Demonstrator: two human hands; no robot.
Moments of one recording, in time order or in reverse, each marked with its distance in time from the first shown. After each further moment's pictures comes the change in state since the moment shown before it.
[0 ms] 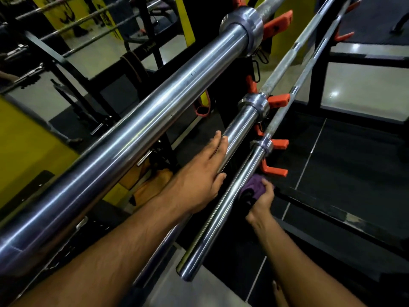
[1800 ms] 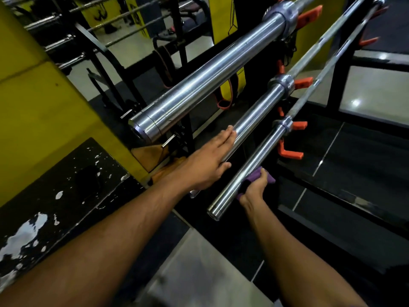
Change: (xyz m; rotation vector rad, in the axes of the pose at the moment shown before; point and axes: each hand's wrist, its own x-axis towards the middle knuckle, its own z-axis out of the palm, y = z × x) left_hand -0.115 -0.003 -0.011 0.006 -0.055 -0.043; right_hand -0.115 0.079 -0.006 -0.283 0.056 0.084
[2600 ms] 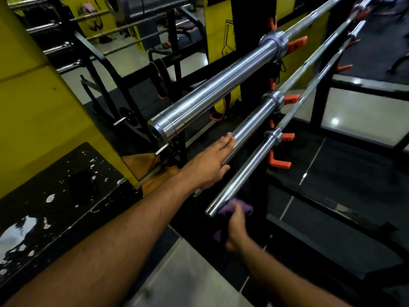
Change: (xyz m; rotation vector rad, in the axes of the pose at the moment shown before) left_hand 0.004 -0.009 0.009 -0.002 0.058 0.022; right_hand -0.060 0.079 -0.040 -0.259 0.023 0.003
